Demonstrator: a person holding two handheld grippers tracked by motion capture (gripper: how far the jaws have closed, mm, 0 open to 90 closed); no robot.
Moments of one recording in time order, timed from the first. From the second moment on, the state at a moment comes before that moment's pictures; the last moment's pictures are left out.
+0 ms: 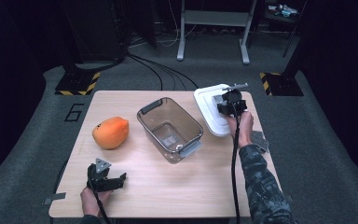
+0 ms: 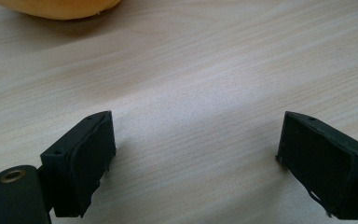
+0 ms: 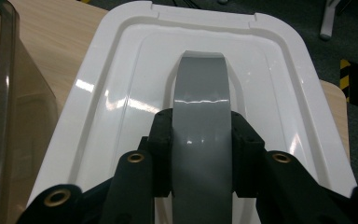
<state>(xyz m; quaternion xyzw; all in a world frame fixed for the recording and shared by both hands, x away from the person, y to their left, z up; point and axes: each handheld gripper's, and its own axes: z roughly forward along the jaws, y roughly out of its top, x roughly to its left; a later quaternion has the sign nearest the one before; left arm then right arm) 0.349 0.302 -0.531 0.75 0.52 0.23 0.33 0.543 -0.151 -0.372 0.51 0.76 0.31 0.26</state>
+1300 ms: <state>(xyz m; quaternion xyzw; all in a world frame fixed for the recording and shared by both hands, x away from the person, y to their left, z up) 0.349 0.302 -0.530 0.75 0.52 0.23 0.33 0.558 -0.132 -0.428 0.54 0.75 0.32 0.23</state>
